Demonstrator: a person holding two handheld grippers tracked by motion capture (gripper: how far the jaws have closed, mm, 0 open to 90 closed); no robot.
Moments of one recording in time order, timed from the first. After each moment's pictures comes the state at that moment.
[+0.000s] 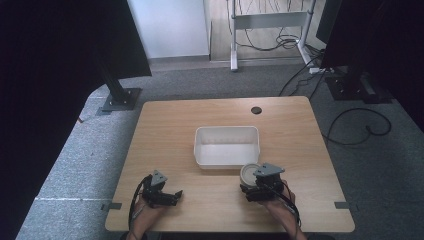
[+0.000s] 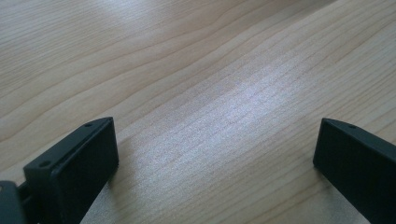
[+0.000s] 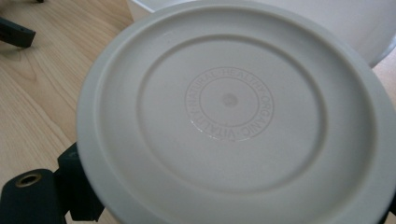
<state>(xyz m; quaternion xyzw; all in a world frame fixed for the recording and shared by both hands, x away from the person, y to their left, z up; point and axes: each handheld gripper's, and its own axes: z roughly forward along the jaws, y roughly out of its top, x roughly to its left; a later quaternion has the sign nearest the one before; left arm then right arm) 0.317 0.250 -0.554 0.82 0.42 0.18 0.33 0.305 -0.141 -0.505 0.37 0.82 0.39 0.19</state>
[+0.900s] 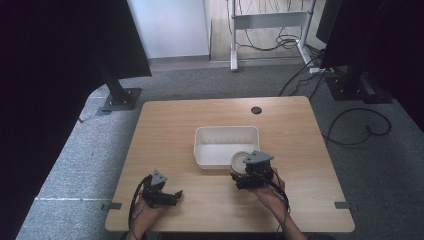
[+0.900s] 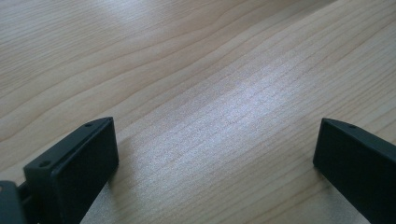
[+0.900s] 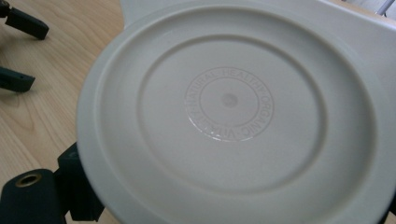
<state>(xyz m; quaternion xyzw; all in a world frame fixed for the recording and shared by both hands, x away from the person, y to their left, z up) 0.317 0.250 -0.554 0.82 0.42 0.18 0.33 0.333 -0.114 -0.482 0.37 0.81 0.40 0.20</state>
